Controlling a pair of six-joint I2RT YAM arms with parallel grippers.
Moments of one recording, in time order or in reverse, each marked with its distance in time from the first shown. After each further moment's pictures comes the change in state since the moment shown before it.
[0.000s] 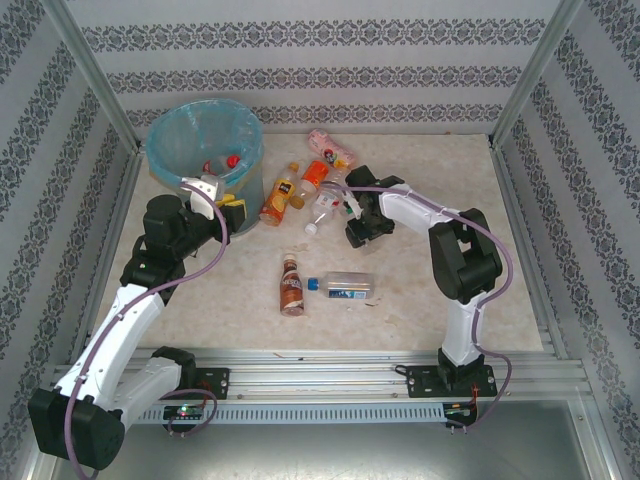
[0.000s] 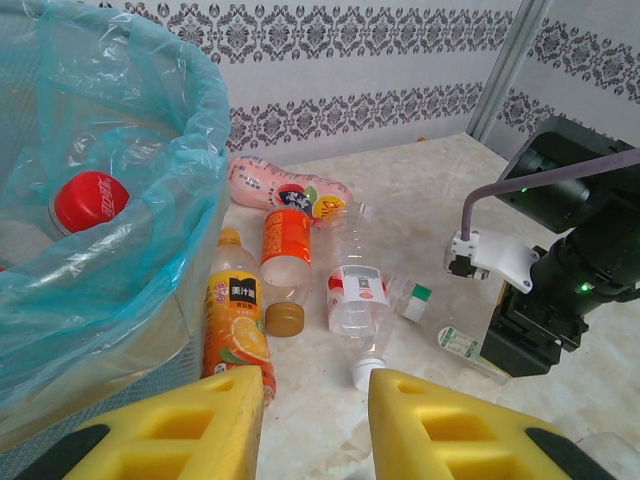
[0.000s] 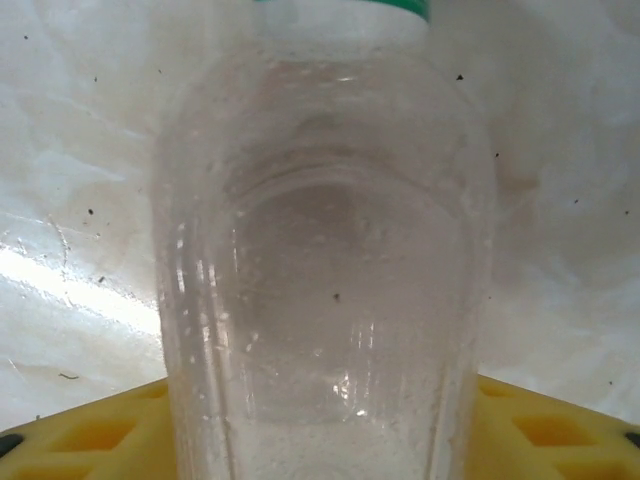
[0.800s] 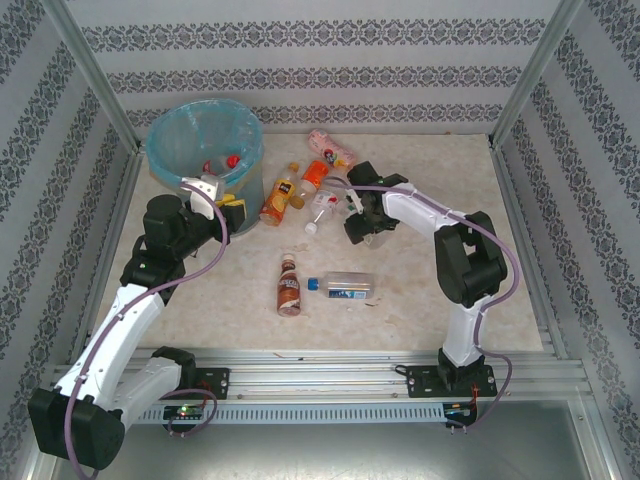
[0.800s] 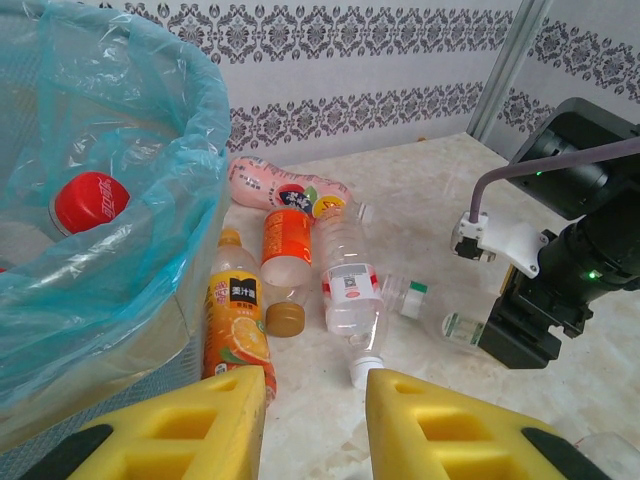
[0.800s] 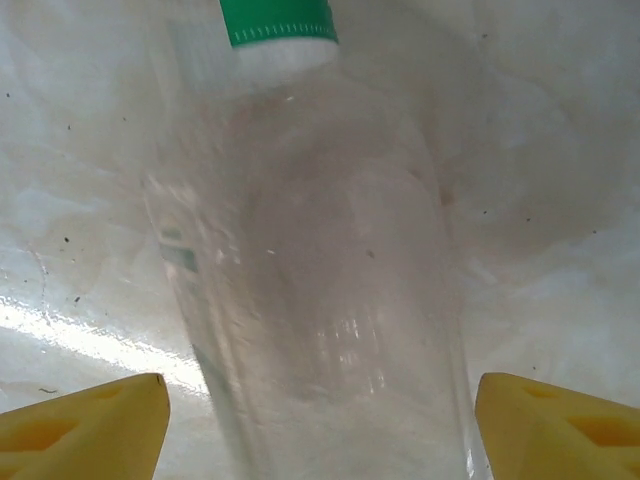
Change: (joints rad) left arm 0.000 0.001 0.000 0.000 -0.001 0.006; right arm 0.000 -0.025 0.003 0.019 0.064 0.012
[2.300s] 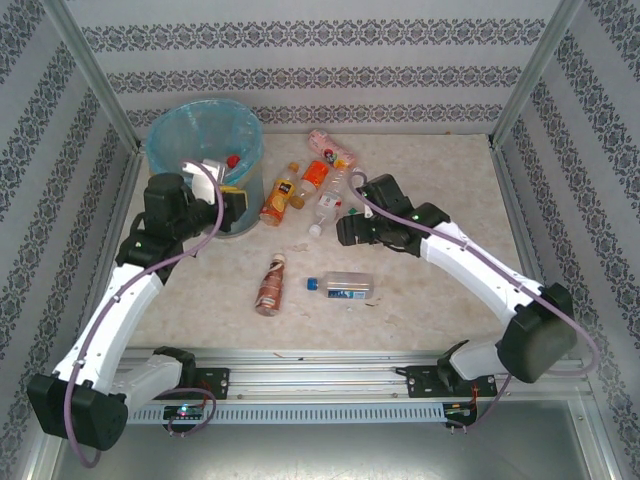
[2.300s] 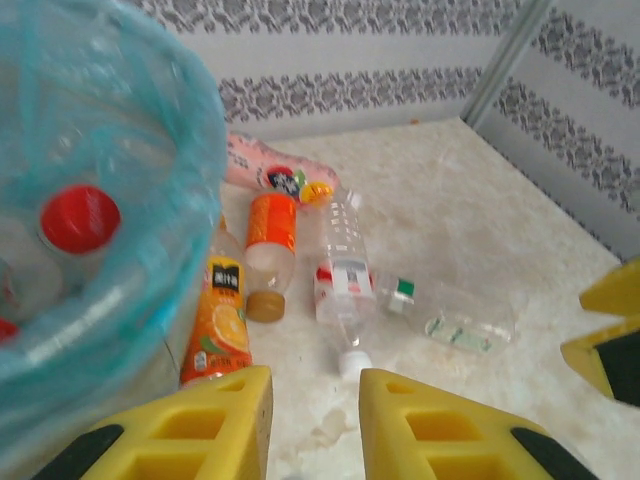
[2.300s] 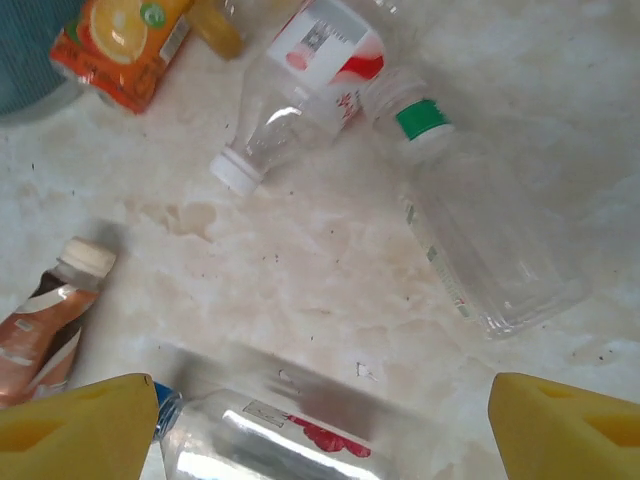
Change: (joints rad) left arm 0.000 0.093 0.166 -0.187 0.035 -0.038; right arm 0.137 -0.518 -0.255 0.128 -0.082 0.354
